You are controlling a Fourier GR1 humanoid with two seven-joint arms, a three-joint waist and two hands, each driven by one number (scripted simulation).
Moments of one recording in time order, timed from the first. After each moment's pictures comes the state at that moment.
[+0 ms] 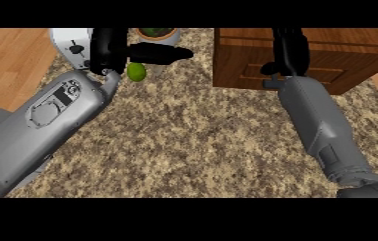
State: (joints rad) left arm -0.95 0.50 -0.63 -1.27 0.50 0.79 0.27; right arm -0.96 -0.19 -0.21 -0.40 1.24 -0.76 -0.08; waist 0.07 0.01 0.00
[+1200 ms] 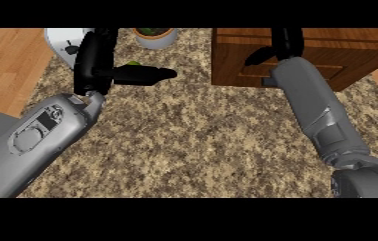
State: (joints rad) left arm -0.78 0.55 -0.59 -1.40 0.46 0.77 0.23; right arm -1.12 -0.18 -0.46 -0.28 0.96 -0.60 -0.41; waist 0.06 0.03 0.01
